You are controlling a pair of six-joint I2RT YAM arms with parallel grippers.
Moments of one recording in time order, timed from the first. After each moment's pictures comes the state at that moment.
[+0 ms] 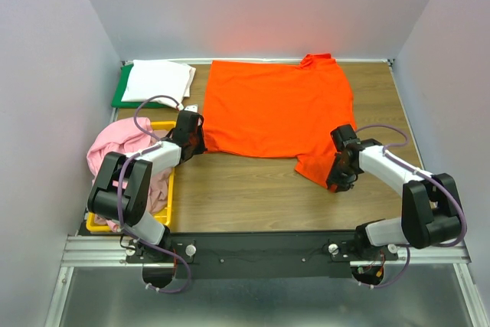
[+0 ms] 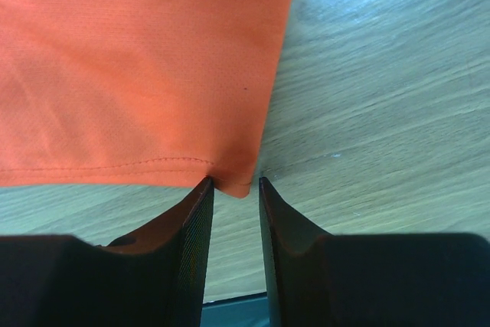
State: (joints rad) left arm -0.29 1.57 0.74 0.00 -0.08 -0.37; right arm 0.25 1.38 0.71 -0.75 0.09 0.70
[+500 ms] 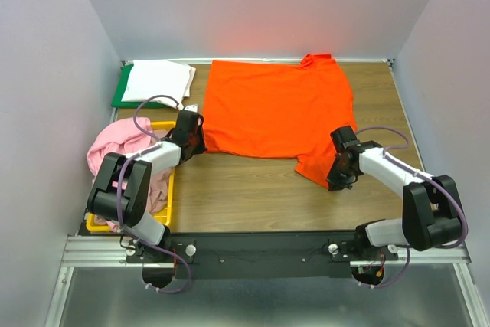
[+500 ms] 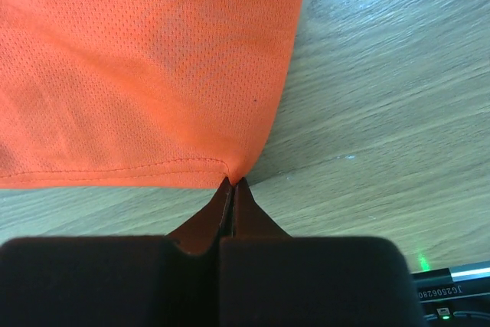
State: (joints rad) left arm -0.29 1.56 0.74 0.00 -0.08 -0.38; right arm 0.26 1.37 0.69 -0.72 0.08 0.74
